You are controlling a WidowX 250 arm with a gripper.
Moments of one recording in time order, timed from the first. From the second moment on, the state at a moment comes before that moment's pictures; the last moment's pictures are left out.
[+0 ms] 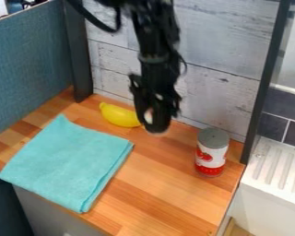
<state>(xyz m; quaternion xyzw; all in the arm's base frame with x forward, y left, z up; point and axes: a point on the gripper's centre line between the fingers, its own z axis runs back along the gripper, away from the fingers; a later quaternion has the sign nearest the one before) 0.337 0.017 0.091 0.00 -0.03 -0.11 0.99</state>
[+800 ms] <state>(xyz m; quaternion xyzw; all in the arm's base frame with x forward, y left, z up) 0.229 -0.074 0.065 0.00 0.04 -0.24 0.97</state>
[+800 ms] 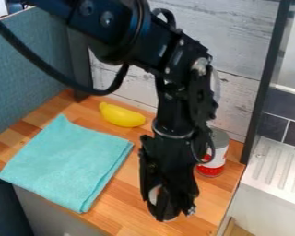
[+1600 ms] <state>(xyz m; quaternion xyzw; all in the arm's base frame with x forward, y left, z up) 0.215 -0.085 0.022 0.01 0.08 -0.30 0.95</state>
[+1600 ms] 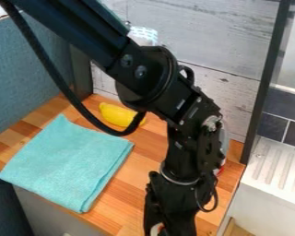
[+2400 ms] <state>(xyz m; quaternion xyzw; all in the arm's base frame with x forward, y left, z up) 0.221 -0.085 0.059 0.01 0.06 -0.27 0.96</state>
